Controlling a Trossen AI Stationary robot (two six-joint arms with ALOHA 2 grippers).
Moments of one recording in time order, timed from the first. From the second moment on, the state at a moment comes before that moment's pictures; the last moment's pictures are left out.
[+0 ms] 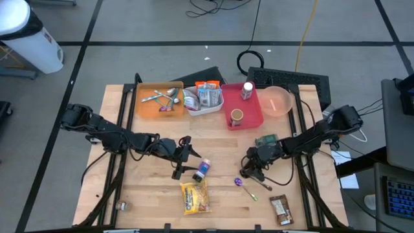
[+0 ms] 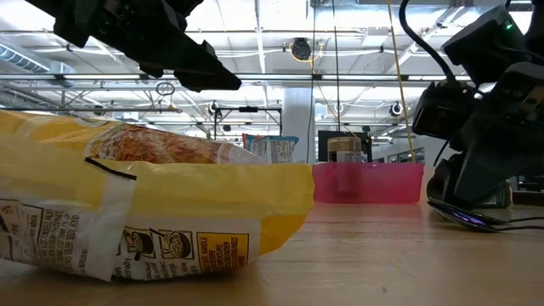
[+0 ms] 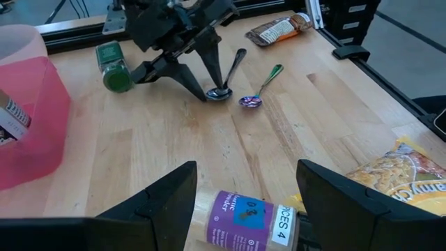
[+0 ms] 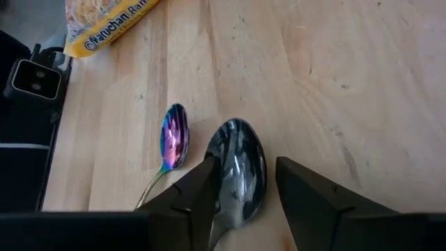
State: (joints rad) left arm -0.24 1.42 0.67 0.32 0.00 0.07; right arm 0.27 1.46 0.26 0.54 -0.16 0.67
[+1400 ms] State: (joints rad) left arm -0.23 1.42 0.67 0.44 -0.22 0.16; right arm 0.04 1.34 0.35 1.14 -0.20 -0.12
